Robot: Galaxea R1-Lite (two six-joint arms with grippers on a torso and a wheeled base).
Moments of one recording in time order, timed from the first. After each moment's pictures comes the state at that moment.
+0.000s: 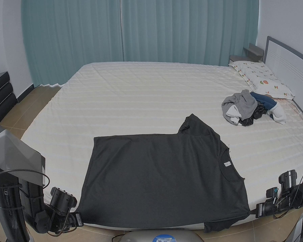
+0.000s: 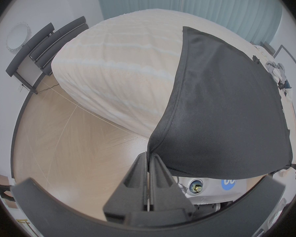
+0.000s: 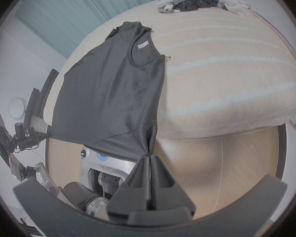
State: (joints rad) left arm -0.29 2.22 -0.02 -1.05 0.28 -0.57; right arm -0.15 2.06 -0.02 -0.90 0.33 0.00
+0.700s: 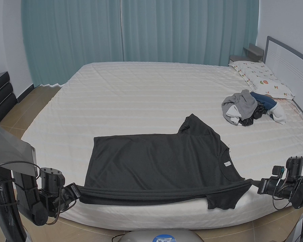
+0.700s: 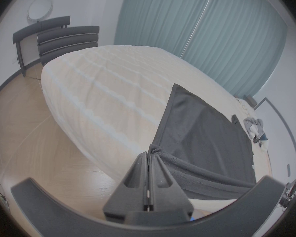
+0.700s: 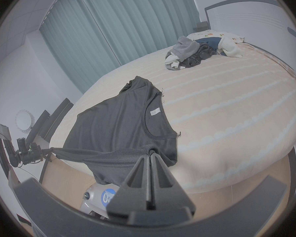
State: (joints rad) left arm -0.18 2.19 -0.09 -1.38 0.21 -0.65; right arm -0.14 2.04 -0.02 -1.37 0.35 0.17
